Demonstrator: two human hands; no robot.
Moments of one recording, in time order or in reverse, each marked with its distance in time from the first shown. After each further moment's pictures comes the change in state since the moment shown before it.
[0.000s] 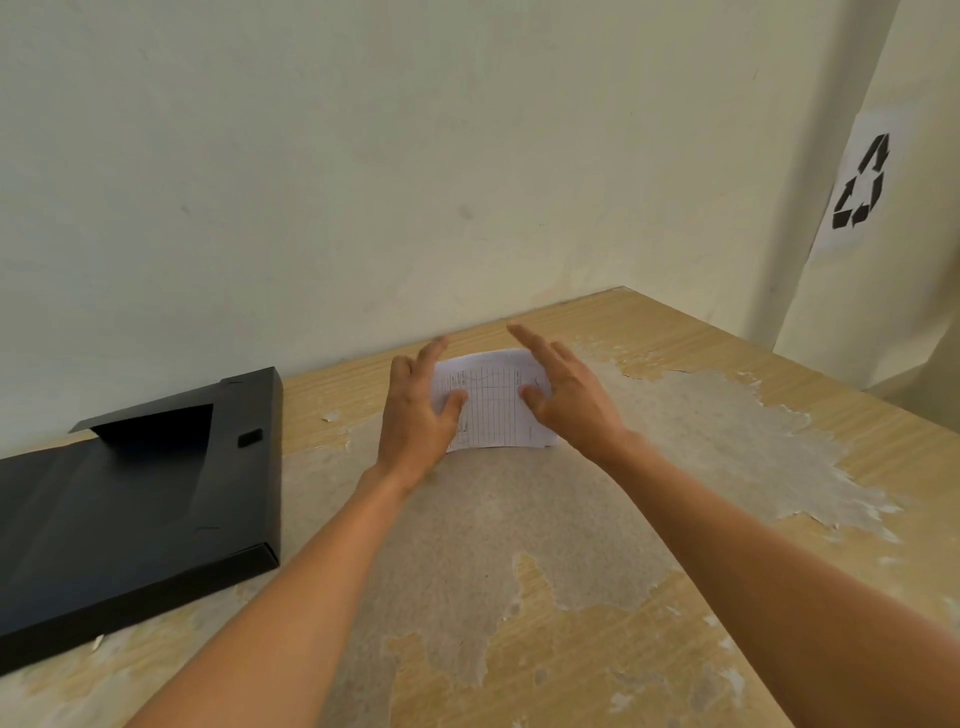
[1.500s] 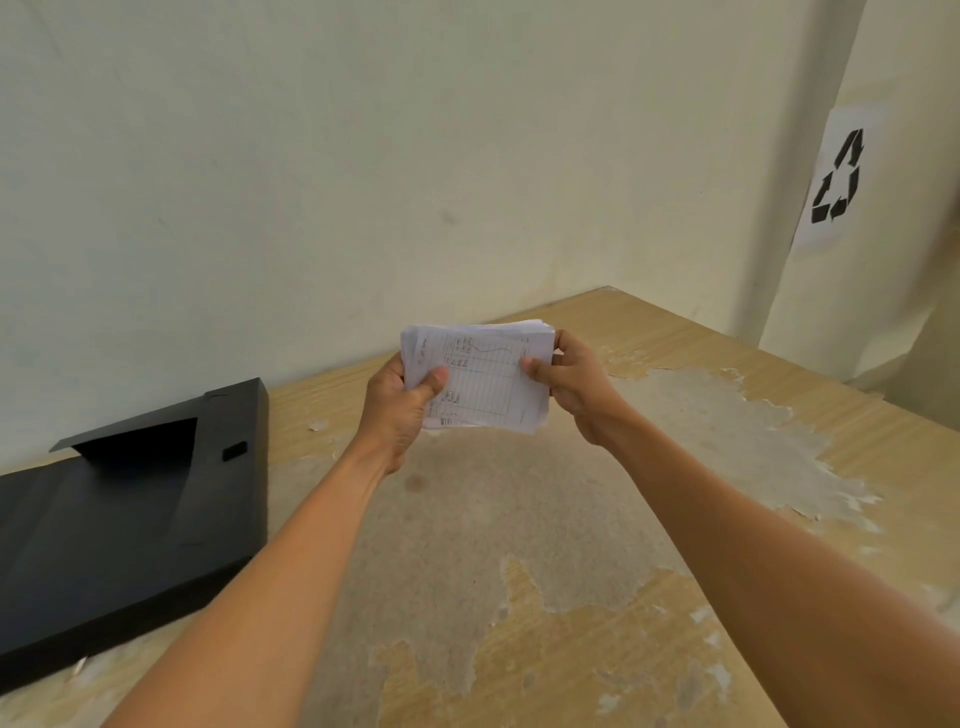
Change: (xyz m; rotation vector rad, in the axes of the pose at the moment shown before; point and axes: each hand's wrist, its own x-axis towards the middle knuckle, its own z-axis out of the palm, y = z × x) left_hand 0.023 0.014 -0.007 -0.680 -0.129 -0.468; right_hand 0.011 0.014 -0.017 0.936 -0.005 0.396
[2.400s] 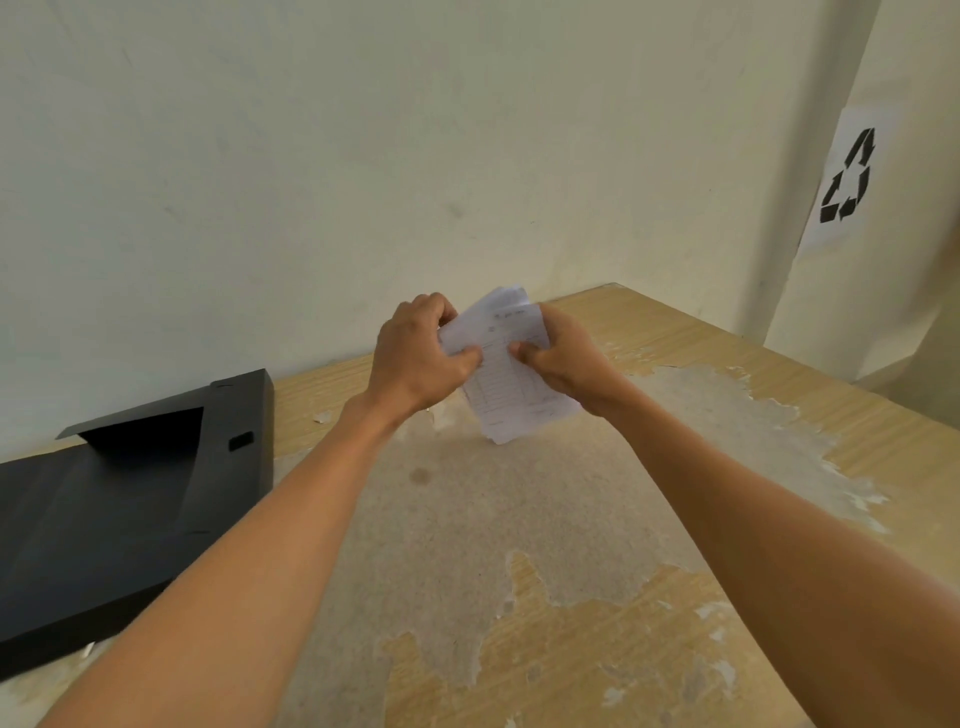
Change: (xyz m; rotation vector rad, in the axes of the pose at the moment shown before) left_hand 0.016 0.039 0.009 0.907 -0.003 0.489; right_hand 0.002 -0.031 0.018 -0.523 -0.067 -0.168
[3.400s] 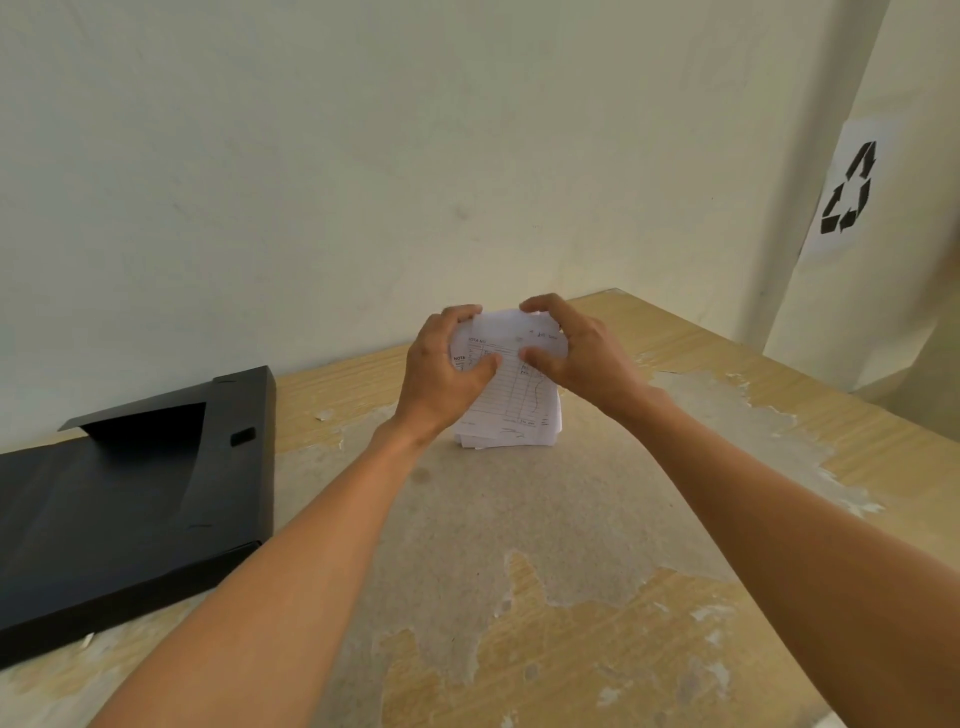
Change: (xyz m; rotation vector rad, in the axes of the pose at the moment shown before) left_hand -0.019 0.005 0.024 -0.358 0.126 0.001; right_hand -0.009 0.000 -0.016 -0.387 0.083 -0.225
